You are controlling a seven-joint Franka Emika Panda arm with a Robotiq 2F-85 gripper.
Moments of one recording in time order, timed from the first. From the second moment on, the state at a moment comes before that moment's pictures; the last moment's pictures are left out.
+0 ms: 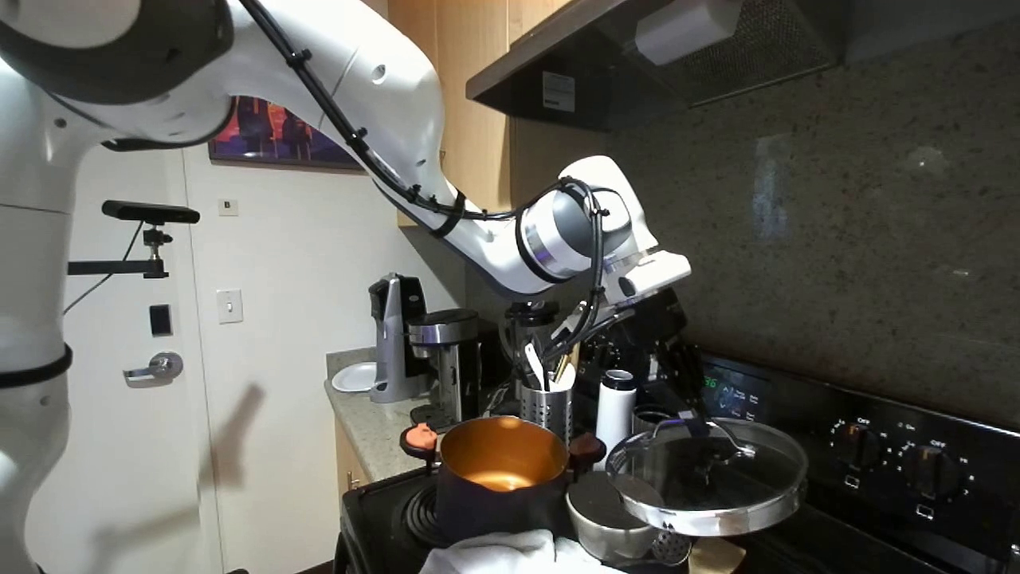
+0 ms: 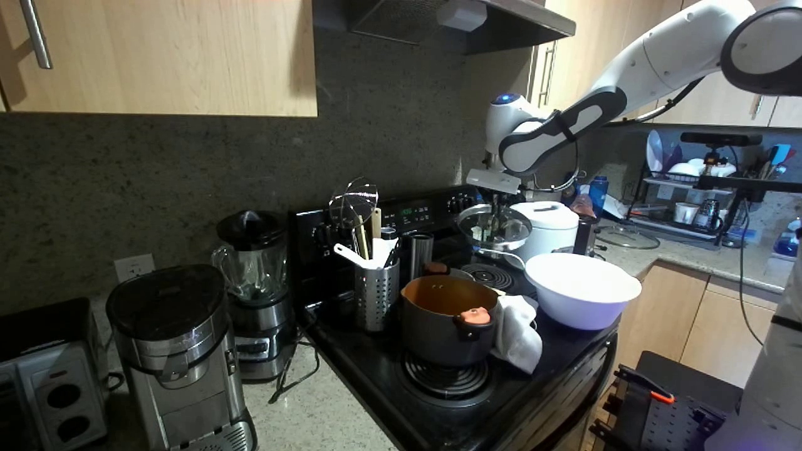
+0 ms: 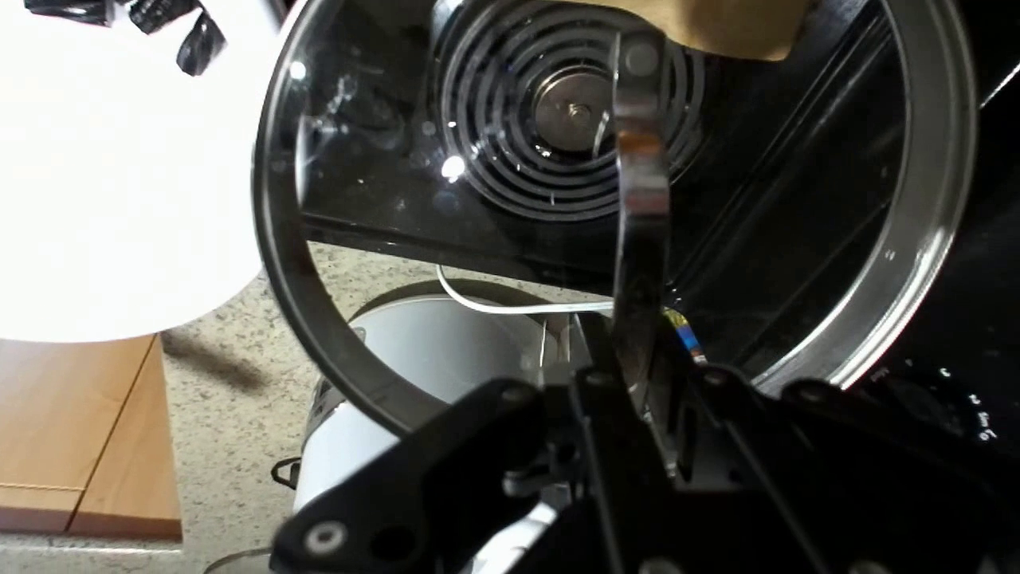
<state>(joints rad) -0.11 0.17 -0.16 -1.94 -0.49 2.36 1.43</state>
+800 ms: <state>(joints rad) -0.10 0.17 -0.20 -1.90 -0.49 2.35 1.28</state>
